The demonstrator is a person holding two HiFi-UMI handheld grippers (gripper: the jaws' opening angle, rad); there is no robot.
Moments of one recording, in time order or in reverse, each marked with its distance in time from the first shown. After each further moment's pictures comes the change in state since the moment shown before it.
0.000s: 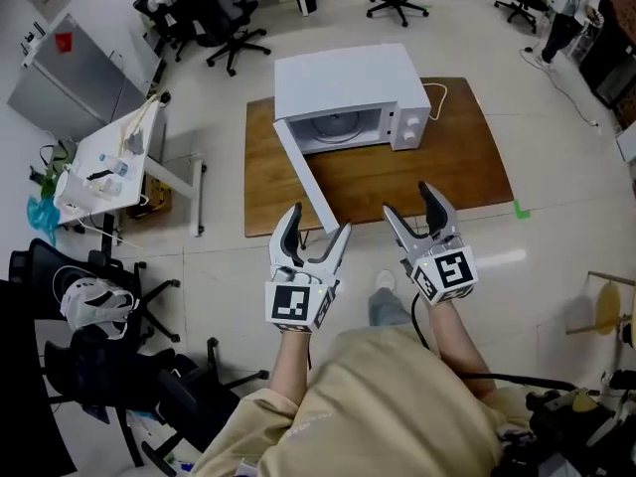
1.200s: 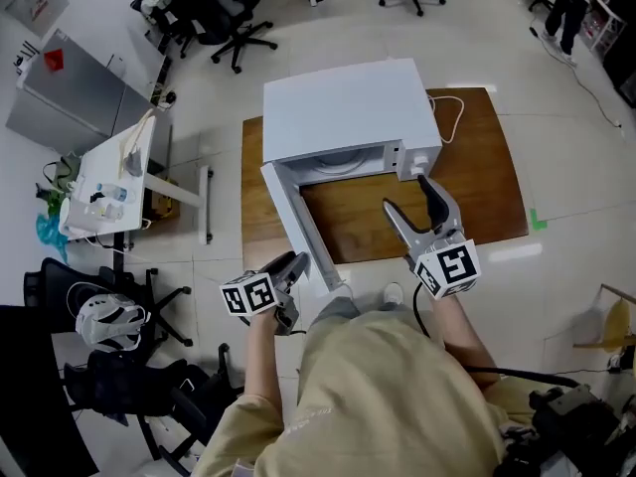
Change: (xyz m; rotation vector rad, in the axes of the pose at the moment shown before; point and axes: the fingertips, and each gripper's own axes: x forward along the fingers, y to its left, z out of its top) left arm 0.093 0.107 -0.244 -0.792 0.680 -0.025; right arm 0.136 -0.168 -0.031 0.072 0.011 0.040
